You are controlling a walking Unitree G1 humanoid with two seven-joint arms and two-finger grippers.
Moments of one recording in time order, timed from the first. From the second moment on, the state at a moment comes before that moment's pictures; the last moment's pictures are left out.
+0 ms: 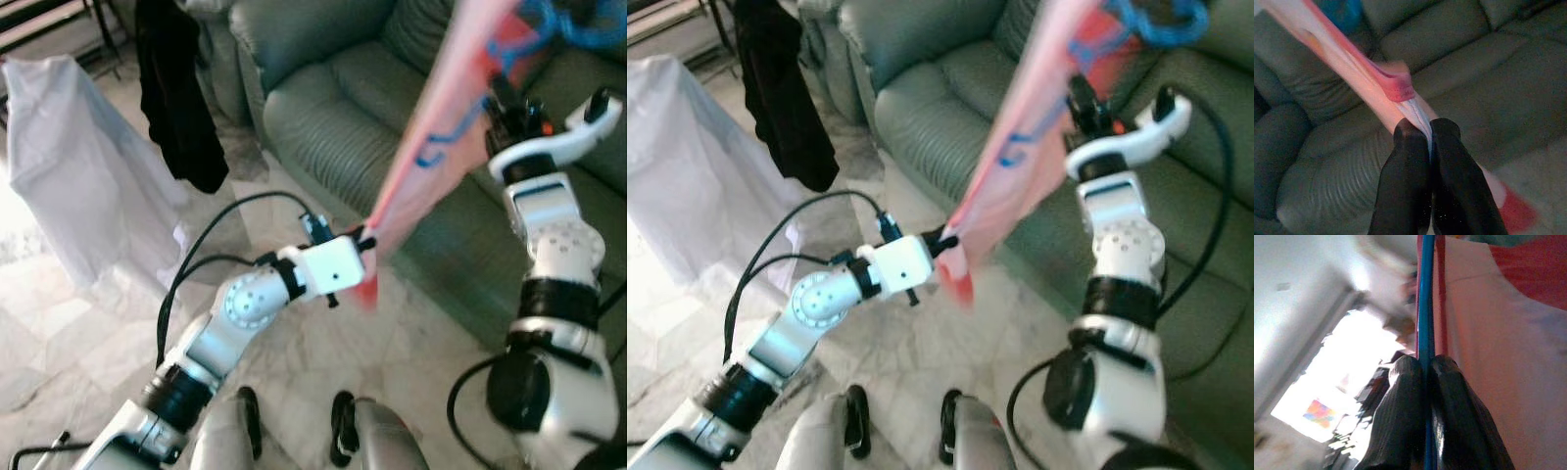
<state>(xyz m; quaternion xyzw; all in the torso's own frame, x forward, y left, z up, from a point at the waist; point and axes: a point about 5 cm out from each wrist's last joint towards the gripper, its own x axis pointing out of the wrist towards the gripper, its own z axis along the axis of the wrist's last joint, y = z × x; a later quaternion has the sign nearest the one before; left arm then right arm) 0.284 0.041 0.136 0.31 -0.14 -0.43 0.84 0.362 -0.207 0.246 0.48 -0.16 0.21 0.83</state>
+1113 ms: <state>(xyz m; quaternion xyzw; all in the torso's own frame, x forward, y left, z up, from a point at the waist) 0.299 0.079 0.098 0.32 -0.09 -0.33 0.88 0.302 -0.141 0.198 -0.04 -0.18 0.29 0.94</state>
